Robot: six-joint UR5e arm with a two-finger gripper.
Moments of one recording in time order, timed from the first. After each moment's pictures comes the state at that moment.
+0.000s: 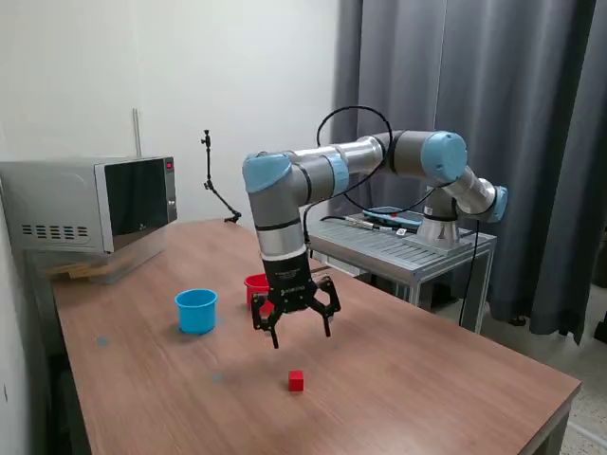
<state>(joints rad) 0.05 -0.40 0.47 -1.52 -1.39 -4.10</state>
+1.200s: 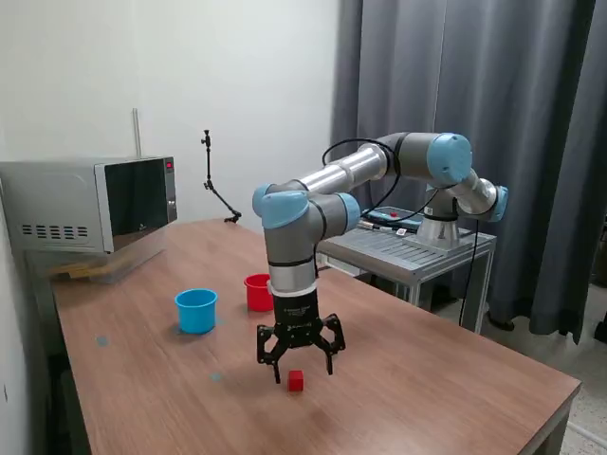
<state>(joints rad) 0.08 -0.39 0.62 -1.77 -1.42 -4.05</state>
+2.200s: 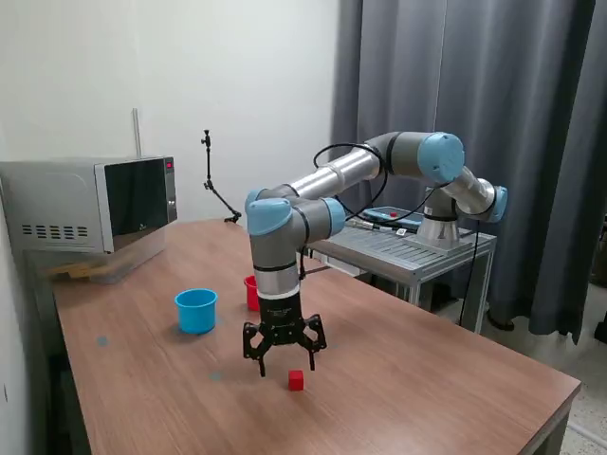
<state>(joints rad) 0.03 -0.39 0.66 -1.78 -1.46 -4.04</state>
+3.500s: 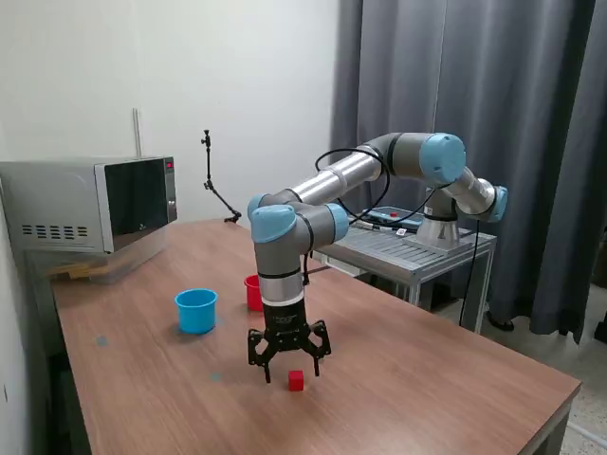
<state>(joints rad) 0.04 -0.39 0.68 -1.80 -1.46 -4.04</state>
